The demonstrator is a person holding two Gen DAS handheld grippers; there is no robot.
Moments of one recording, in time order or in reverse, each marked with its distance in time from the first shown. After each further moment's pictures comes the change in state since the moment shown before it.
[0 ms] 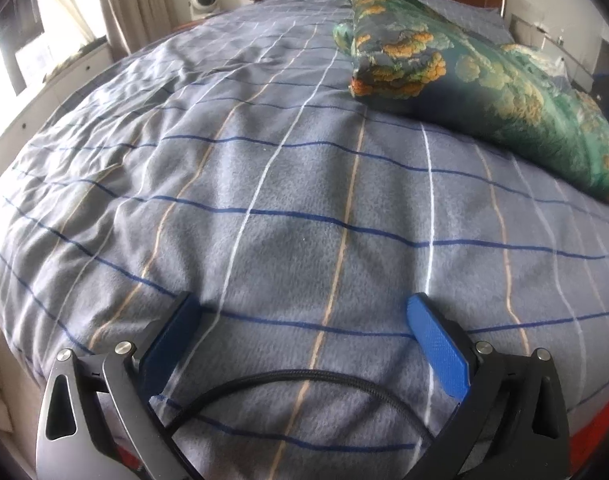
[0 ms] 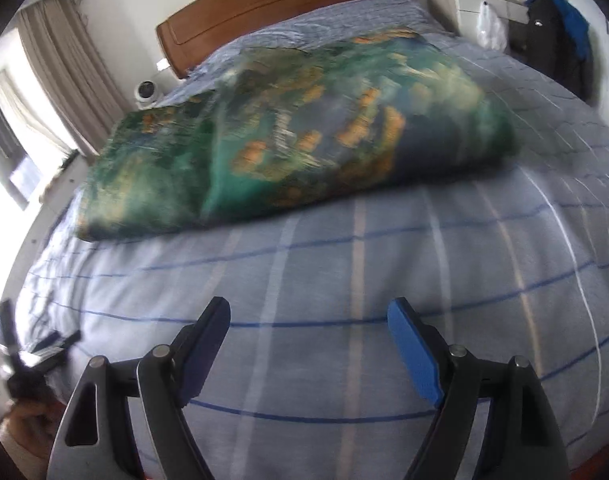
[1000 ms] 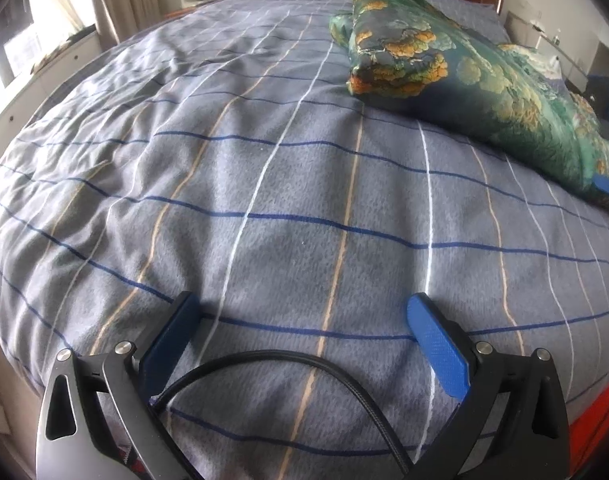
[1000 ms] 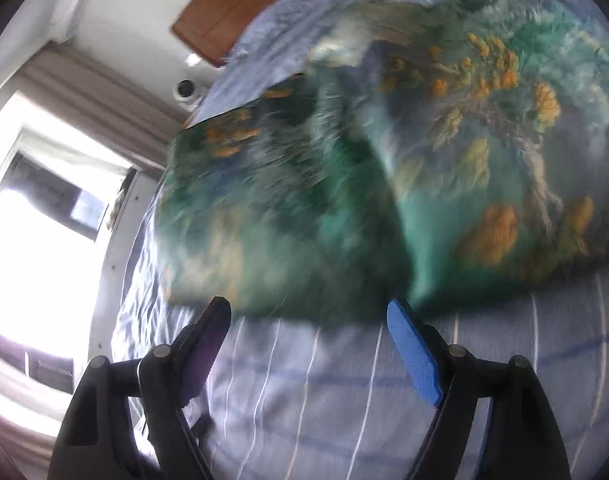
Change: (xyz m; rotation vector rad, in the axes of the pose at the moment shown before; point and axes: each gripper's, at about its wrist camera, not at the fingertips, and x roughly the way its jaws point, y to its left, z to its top) left arm 0.009 0.003 0.009 0.006 0.038 -0.040; right arm 0.066 0.101 0.084 0.151 0.161 0.347
